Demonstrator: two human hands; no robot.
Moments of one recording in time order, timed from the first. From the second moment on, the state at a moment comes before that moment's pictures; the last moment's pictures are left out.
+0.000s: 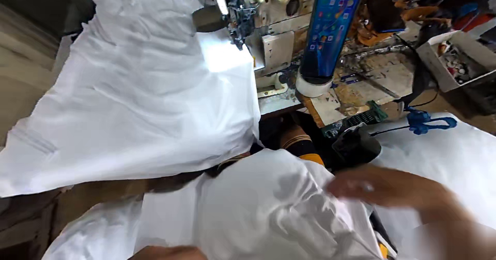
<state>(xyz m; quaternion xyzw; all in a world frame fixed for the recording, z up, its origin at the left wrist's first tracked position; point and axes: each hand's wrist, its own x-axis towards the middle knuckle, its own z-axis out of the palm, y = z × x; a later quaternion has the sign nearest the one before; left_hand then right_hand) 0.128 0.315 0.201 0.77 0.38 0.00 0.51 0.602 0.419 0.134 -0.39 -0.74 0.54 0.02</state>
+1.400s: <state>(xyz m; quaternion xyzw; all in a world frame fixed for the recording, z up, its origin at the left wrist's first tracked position) 0.169 0.661 0.281 0.83 0.44 0.33 0.09 0.404 0.515 0.115 -0.23 -0.61 0.60 0.46</state>
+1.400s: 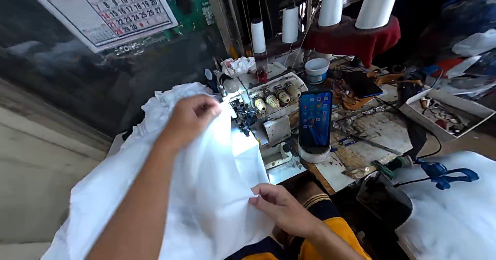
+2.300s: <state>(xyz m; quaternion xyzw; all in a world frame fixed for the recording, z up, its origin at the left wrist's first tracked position) 0.198 0.650 0.205 0.76 0.48 0.44 0.07 0.452 0.487 0.074 -0.40 -0.66 0.48 0.40</state>
